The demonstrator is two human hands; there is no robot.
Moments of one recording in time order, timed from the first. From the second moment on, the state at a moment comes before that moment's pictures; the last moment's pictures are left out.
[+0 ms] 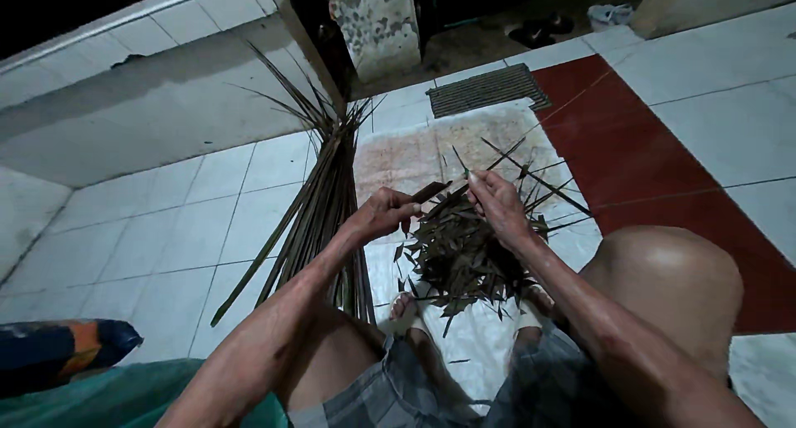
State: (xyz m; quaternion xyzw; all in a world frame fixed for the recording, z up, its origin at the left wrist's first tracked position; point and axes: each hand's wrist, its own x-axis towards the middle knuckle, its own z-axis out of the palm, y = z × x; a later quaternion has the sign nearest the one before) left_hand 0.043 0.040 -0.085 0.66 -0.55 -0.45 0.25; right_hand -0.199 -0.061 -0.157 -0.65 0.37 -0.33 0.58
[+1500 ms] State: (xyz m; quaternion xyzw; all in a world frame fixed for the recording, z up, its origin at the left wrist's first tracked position) left_hand -0.003 0.029 -0.106 0.77 -0.64 -0.07 0.04; right_hand -0.174 -0.031 -0.157 -0.76 0.40 -0.23 0.46
